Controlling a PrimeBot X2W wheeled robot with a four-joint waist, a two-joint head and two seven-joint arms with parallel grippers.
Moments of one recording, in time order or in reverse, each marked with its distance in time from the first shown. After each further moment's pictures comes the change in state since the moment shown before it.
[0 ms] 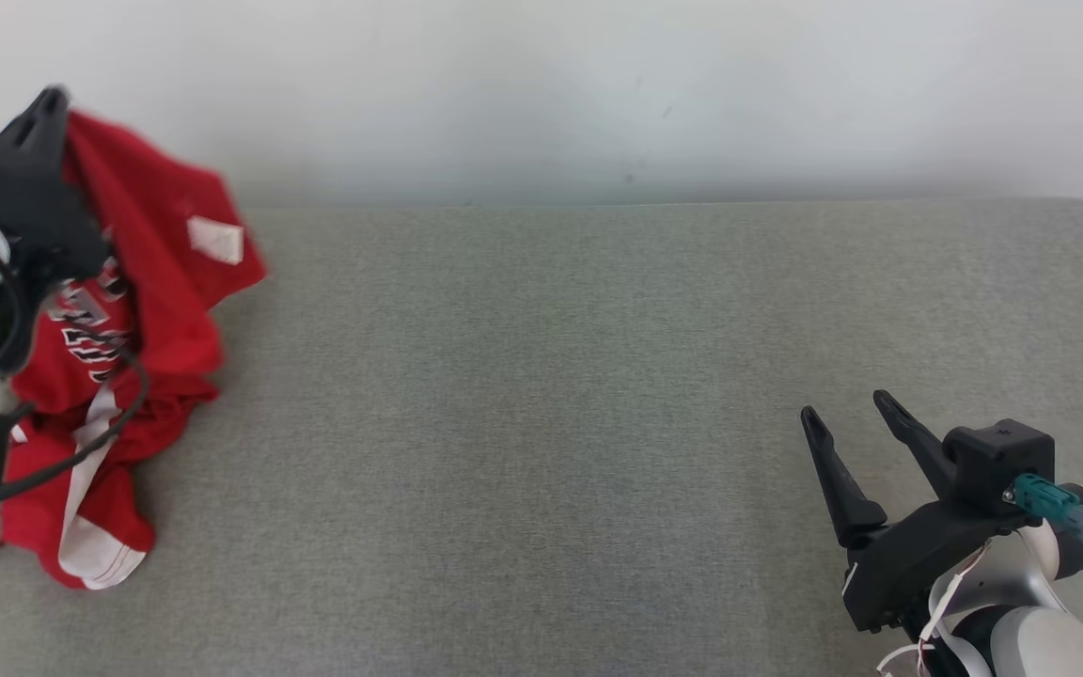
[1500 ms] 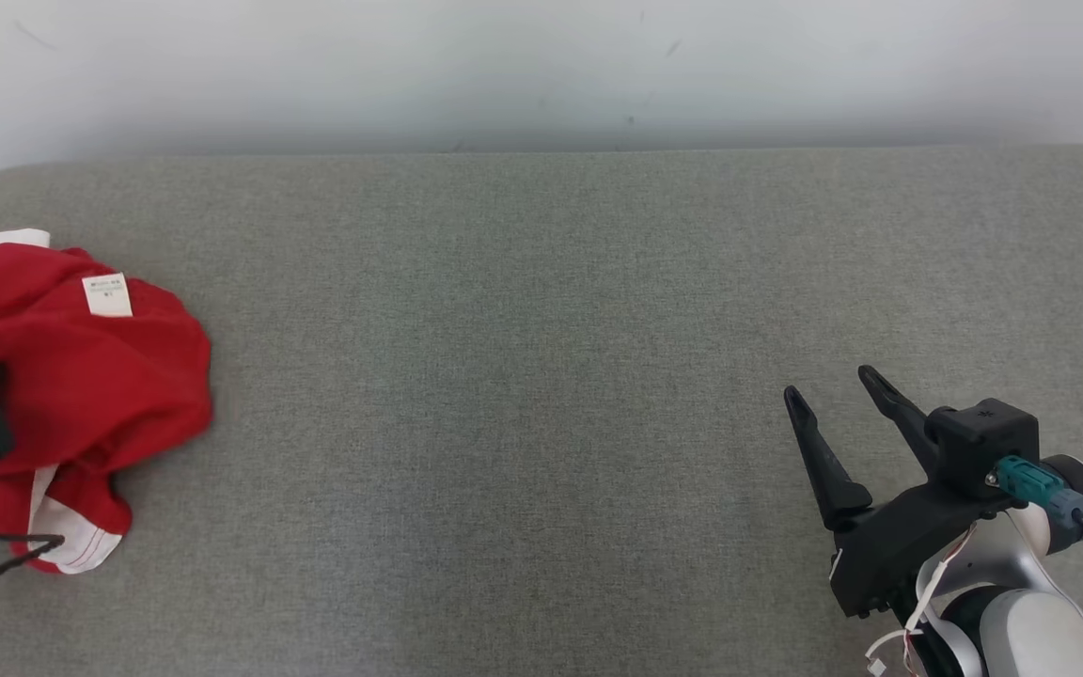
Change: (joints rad) left arm 0.178 0.079 0.122 0.165 -0.015 0.108 0.249; right arm -0.029 0.000 0.027 -0.032 -0.037 0.000 0.016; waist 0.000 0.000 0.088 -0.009
